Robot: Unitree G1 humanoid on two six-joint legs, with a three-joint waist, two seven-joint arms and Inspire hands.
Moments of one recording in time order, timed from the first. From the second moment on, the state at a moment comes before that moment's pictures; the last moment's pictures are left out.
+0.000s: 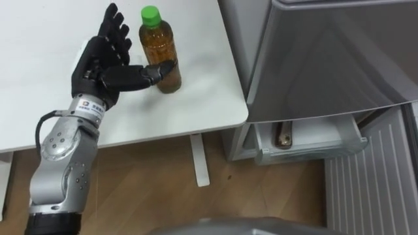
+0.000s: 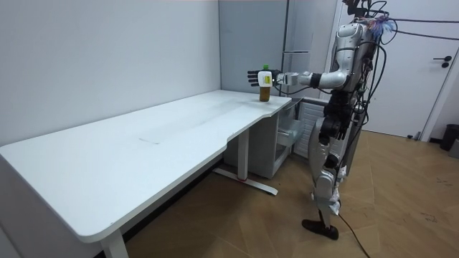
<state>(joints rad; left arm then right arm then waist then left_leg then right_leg) 0.13 0.30 0.09 -0.14 -0.48 0.12 -0.17 0.11 -0.31 -0.14 1.35 0.22 0.15 0.28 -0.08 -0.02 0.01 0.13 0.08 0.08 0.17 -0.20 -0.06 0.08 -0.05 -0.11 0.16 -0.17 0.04</state>
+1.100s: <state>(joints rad) 0.03 0.30 0.11 0.01 -0.34 0.15 -0.14 0.14 -0.31 -0.14 1.35 0.00 0.21 0.26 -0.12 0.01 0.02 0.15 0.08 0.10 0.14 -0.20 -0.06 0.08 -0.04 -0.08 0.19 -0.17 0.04</state>
